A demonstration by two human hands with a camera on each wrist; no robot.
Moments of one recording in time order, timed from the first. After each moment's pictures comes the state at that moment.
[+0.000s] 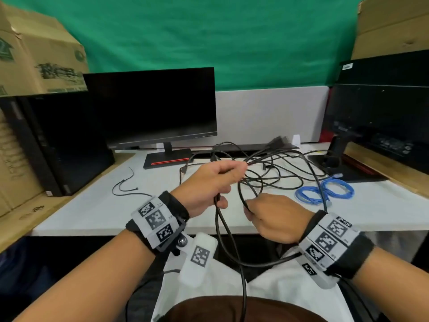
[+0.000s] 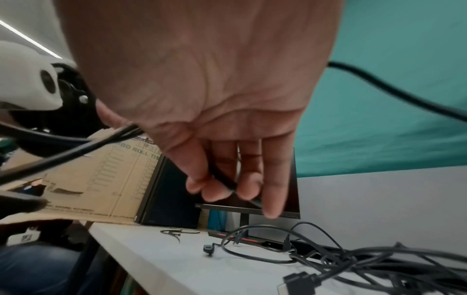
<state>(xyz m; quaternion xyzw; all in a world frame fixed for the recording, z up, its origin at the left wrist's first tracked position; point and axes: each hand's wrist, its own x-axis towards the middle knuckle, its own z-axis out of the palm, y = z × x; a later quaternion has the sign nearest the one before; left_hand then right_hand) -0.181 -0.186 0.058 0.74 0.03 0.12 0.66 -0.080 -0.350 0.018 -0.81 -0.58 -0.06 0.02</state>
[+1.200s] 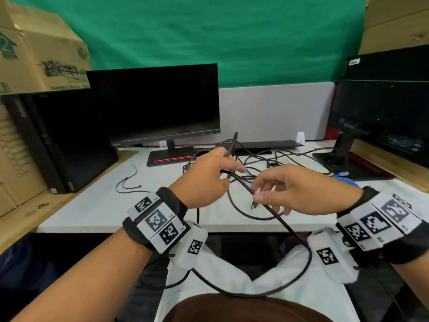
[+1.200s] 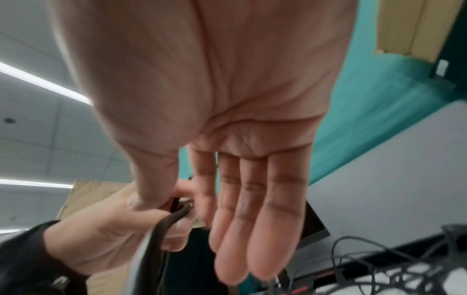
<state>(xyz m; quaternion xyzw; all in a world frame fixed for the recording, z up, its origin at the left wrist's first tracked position) -0.194 -0.183 0.078 0.95 -0.01 0.23 0.23 -0.077 -0.373 0.076 -0.77 -0.55 0.14 0.29</state>
